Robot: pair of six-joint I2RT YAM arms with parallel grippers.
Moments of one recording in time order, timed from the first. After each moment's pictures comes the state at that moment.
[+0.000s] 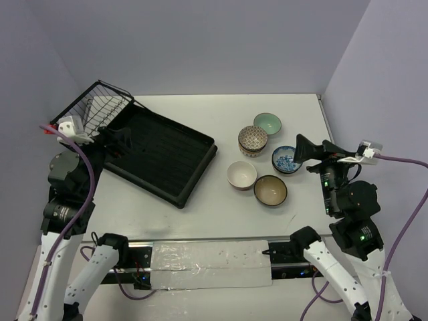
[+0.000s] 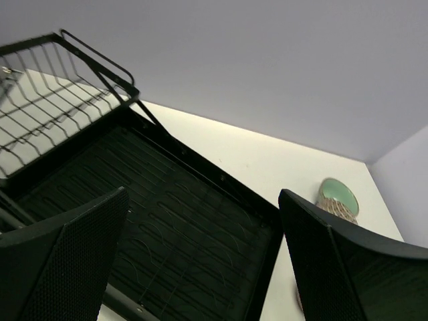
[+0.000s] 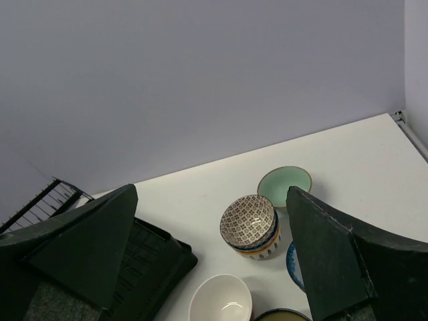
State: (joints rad) left arm -0.21 0.62 0.99 -0.37 -0.16 -0.41; right arm 0.42 0.40 0.88 -0.29 0.43 0.34
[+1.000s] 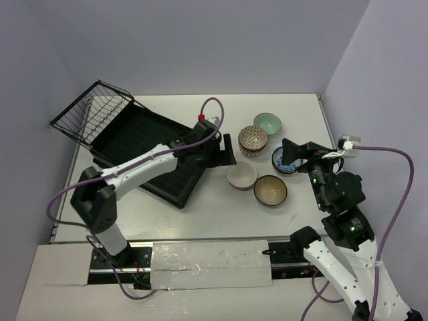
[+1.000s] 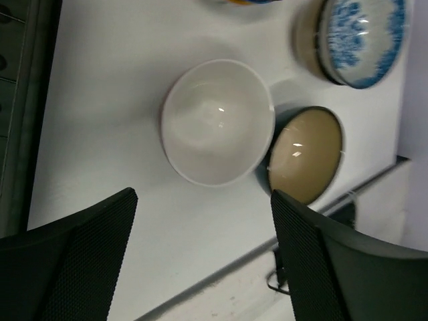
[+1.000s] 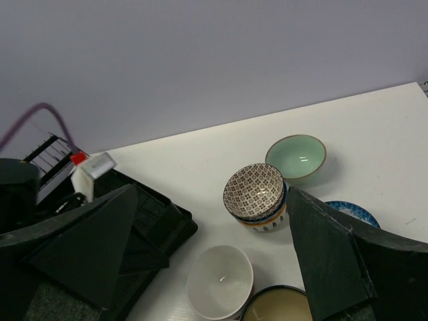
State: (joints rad) left arm -0.82 1.66 1.37 -0.48 0.05 -0.79; right arm 0.42 0.43 0.81 -0.29 0.33 0.36
